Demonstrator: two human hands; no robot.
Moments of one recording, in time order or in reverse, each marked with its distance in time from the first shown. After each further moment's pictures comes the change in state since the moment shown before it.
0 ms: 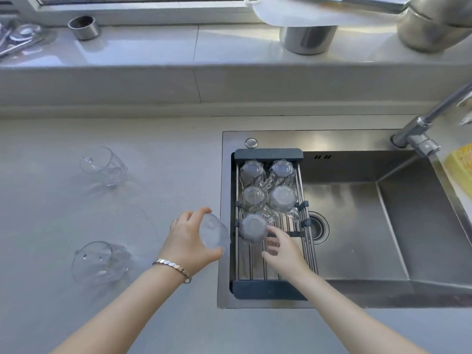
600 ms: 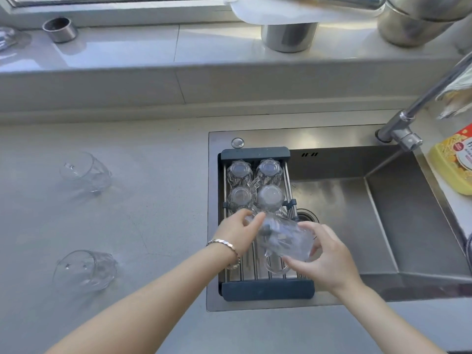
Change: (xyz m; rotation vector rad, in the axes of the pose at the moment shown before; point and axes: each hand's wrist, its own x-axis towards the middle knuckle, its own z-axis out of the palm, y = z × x) left_hand 0.035 0.072 0.064 -0.207 -0.294 -0.071; right_hand -0.049 0.010 -0.079 -0.251 0.317 -0.206
